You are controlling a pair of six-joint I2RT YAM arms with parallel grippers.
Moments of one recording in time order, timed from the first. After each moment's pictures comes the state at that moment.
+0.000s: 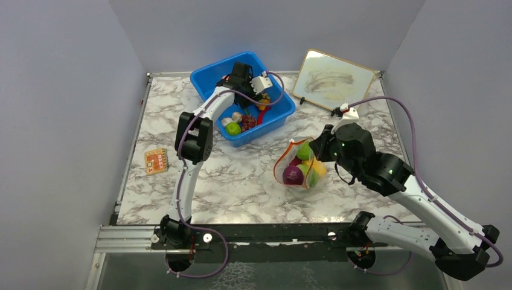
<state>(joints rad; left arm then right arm) -0.36 2.41 2.12 -0.52 0.12 0.79 0.83 0.88 1.06 -0.68 0.39 0.58</state>
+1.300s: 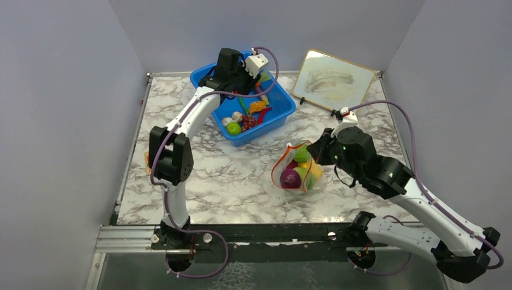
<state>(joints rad) -0.38 2.00 1.87 -0.43 0.27 0.48 0.83 0.86 1.03 -0.66 0.33 0.62</state>
